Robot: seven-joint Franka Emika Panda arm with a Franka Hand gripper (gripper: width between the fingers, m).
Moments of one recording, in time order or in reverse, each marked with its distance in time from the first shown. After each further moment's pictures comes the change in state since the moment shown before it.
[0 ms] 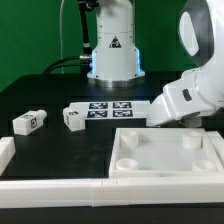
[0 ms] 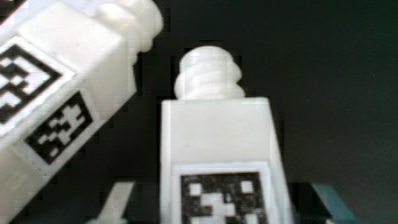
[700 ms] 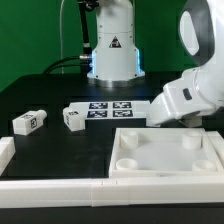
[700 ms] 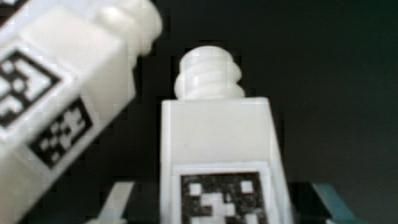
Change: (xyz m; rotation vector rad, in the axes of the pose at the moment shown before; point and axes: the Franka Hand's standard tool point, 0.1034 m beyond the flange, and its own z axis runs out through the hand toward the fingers) arm -0.009 -0.003 -0.008 -0.003 -0.019 0.012
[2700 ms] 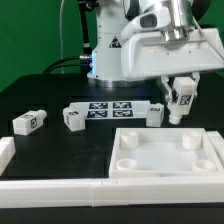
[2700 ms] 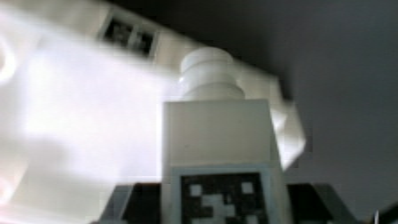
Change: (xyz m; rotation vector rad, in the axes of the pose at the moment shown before) arm -0.008 0.052 -0.094 -0.167 1.287 -0.053
